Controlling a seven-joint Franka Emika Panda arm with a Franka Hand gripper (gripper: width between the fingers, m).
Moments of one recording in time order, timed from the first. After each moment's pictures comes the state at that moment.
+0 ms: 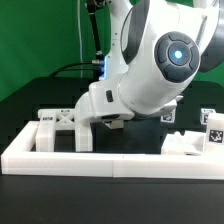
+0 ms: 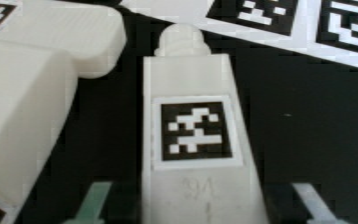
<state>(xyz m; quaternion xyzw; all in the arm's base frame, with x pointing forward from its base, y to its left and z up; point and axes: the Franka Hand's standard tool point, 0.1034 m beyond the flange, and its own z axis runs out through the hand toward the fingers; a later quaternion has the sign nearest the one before) 0.446 -0.046 0.009 0.88 0.15 -0.44 0.07</state>
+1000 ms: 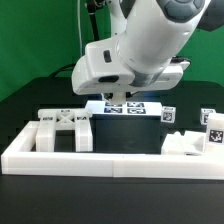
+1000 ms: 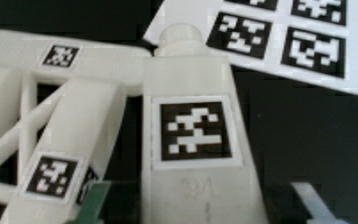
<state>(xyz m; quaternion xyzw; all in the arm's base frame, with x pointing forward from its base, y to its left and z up) 0.492 -0.044 0.073 0.92 0.15 -0.37 0.06</state>
